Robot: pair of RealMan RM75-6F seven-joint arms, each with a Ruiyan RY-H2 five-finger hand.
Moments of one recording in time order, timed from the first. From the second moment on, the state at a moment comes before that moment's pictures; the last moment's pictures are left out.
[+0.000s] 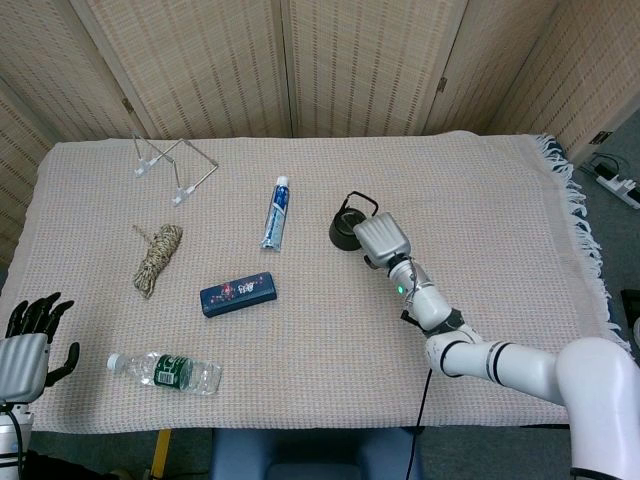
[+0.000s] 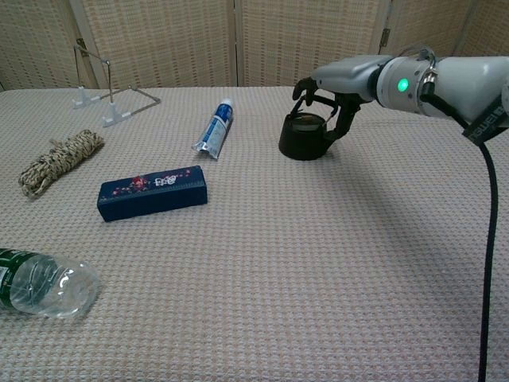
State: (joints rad) left arm -0.11 -1.22 -0.08 -1.55 1.40 1.45 0.09; right arm 1.07 -1.53 0.16 -1.27 -0.75 0.76 -0.58
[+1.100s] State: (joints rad) left arm -0.13 -1.23 -0.09 -1.51 1.41 1.44 0.06; right arm 0.79 -1.25 0.08 -1.65 -0.93 1.12 -0.44
